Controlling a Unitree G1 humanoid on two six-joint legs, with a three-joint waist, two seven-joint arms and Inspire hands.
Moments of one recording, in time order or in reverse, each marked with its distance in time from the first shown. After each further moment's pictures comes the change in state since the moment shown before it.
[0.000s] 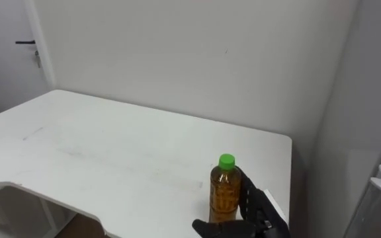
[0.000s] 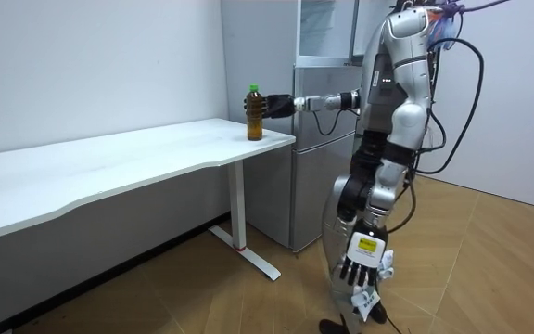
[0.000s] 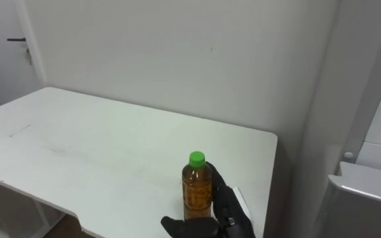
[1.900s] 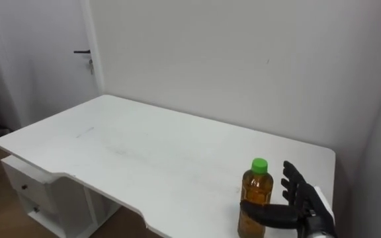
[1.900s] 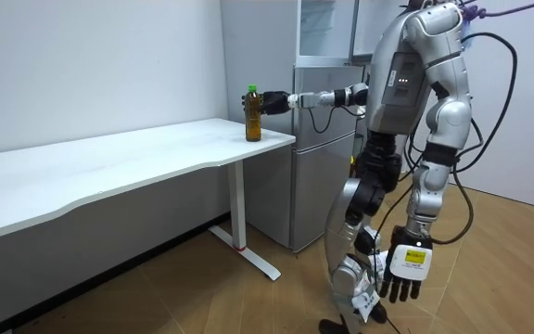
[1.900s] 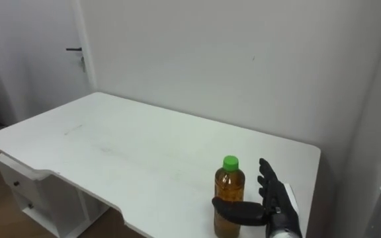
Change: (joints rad) left arm 0.148 0.004 0.066 -0.081 -0.004 0.028 -0.018; right arm -0.068 -0.112 -0.092 0.111 0.111 0.022 -0.152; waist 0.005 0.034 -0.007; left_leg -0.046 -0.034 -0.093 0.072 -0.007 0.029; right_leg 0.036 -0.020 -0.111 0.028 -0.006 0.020
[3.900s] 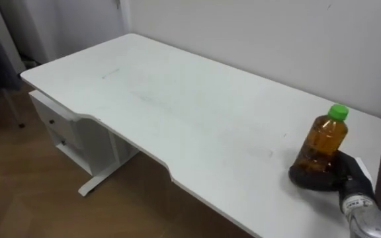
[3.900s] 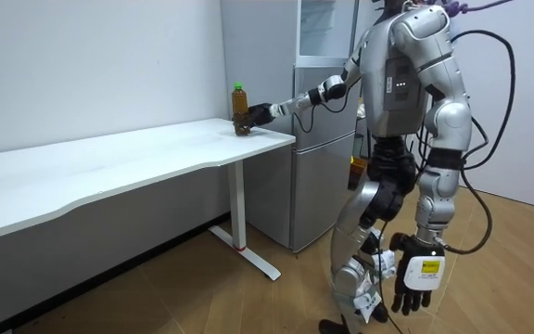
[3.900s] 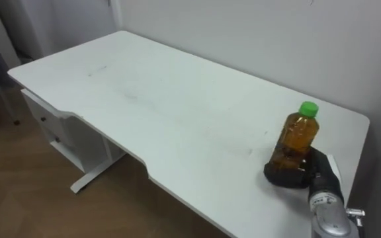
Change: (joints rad) left arm -0.155 0.080 -0.027 0.046 -0.249 -0.061 0.004; right arm -0.356 -0.157 -0.008 0.528 0.046 -0.067 0.031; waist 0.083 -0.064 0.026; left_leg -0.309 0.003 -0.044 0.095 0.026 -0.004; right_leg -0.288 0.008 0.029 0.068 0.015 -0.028
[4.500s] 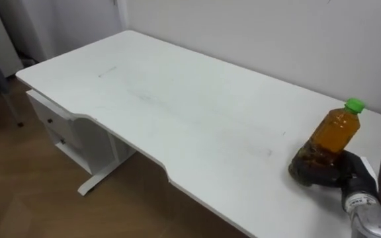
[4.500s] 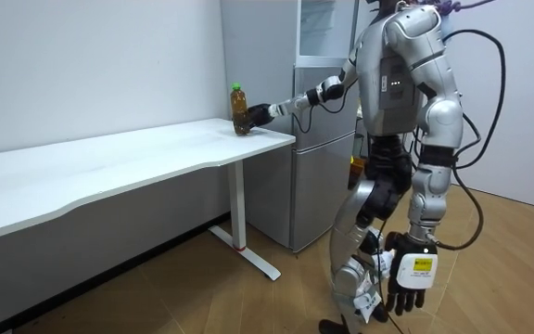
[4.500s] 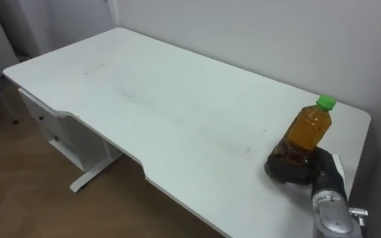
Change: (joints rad) left arm 0.000 -0.002 -0.006 -0.007 -0.010 -0.014 0.025; right arm -0.003 0.009 -0.008 -0.041 0.034 0.032 0.006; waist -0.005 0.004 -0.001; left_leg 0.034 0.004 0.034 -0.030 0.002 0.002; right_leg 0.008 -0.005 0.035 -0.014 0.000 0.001
